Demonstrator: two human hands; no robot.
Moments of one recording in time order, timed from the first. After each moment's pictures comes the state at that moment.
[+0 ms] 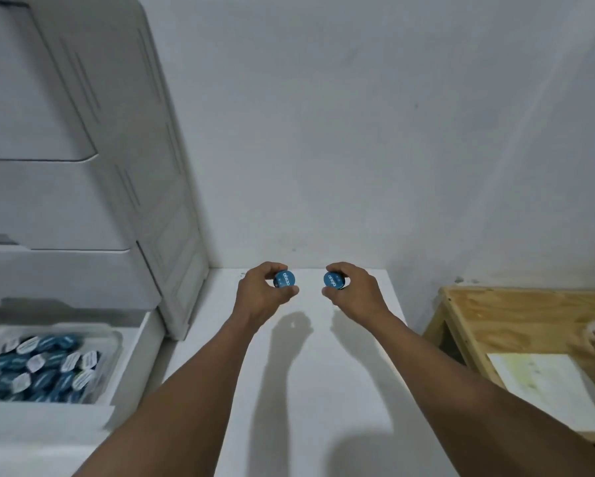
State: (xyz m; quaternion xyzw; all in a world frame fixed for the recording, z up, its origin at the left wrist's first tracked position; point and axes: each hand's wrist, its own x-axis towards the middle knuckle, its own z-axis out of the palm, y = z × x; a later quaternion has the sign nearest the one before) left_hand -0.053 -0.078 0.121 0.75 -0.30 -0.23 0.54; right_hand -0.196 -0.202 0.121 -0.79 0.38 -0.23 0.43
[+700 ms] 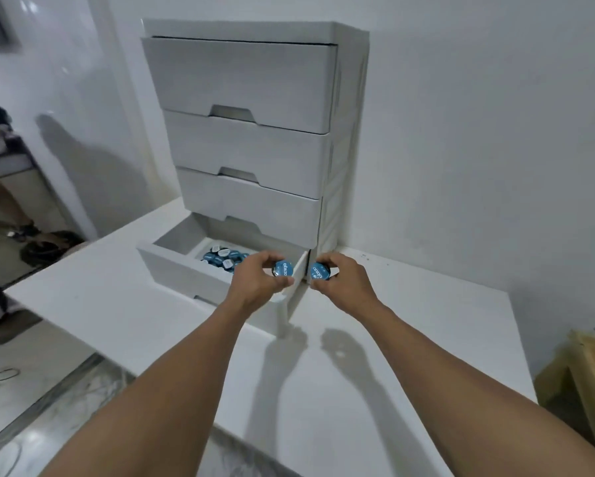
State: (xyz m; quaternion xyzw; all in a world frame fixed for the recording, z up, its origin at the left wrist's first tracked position) left_hand -0.054 0.232 0.149 0.81 -0.18 -0.07 0.55; right_hand -0.137 0.066 0.154 -0.87 0.16 -0.15 0.45
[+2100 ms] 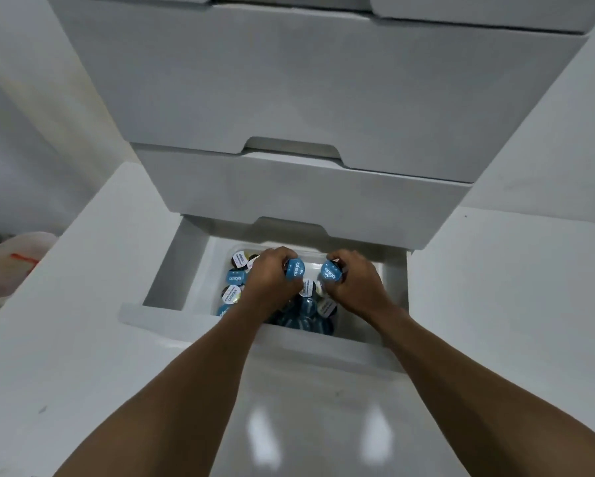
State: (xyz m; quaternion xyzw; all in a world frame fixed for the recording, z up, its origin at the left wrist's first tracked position) left_hand 0.276 0.252 0.029 0.87 -0.31 -0.18 0.34; right_hand 0.161 0.120 0.006 -0.89 0.29 -0.12 0.34
